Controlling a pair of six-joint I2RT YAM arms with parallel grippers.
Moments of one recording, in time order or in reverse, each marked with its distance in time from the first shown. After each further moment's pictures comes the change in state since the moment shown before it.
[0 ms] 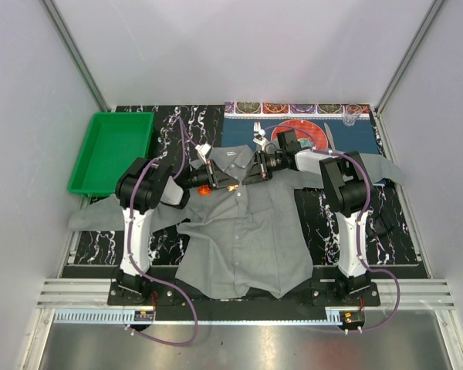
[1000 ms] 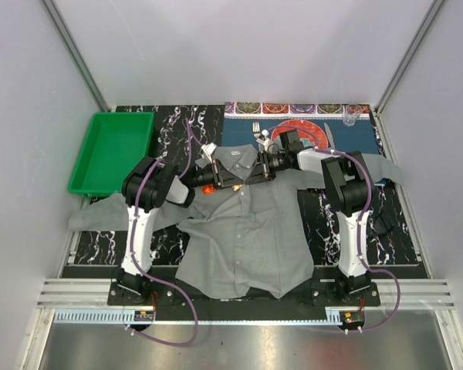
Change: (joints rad) left arm -0.036 0.058 0.071 0.000 -0.015 -0.041; right arm -0.016 0.000 0.000 -0.035 0.037 -0.023
